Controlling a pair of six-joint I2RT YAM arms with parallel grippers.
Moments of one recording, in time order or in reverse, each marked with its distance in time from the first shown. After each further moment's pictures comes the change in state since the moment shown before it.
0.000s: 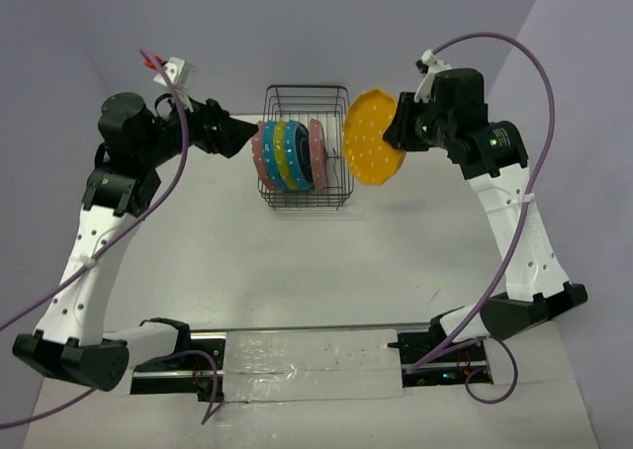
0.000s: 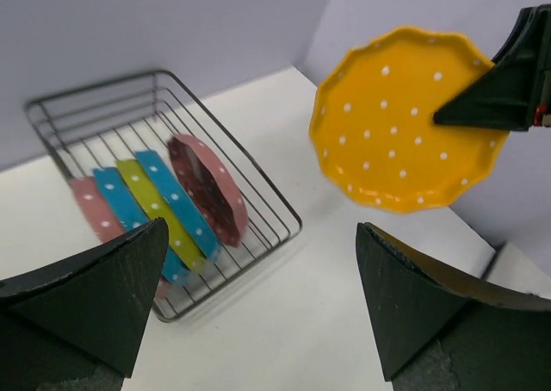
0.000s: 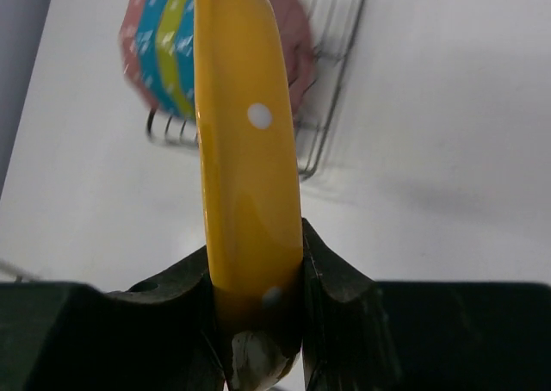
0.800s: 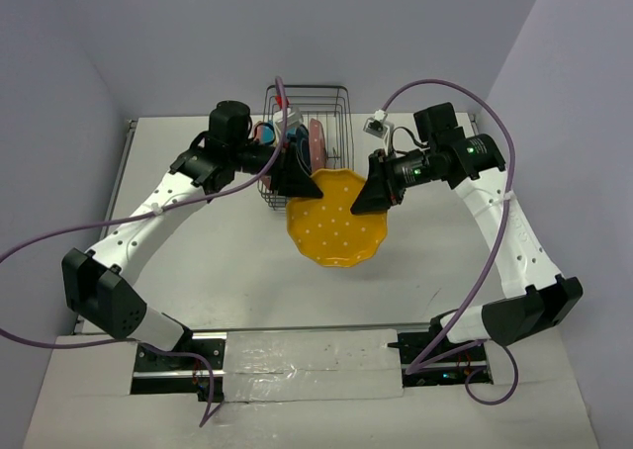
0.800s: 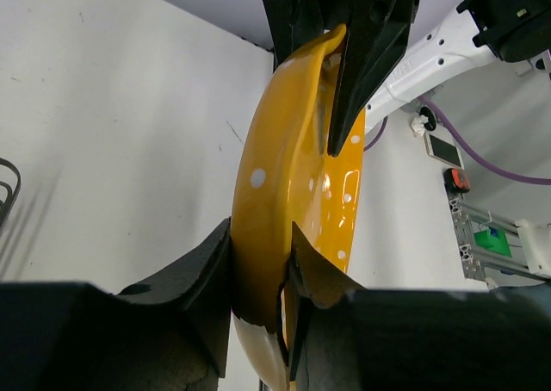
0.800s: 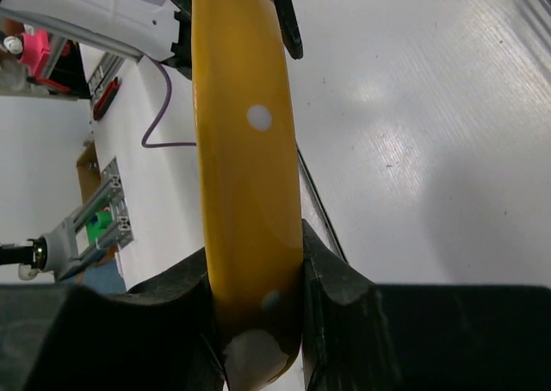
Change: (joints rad) left arm -0.295 0.269 -0.031 0.008 0.520 0.068; right arm -0.008 -0.019 -0.227 -0.178 -0.822 -0.395
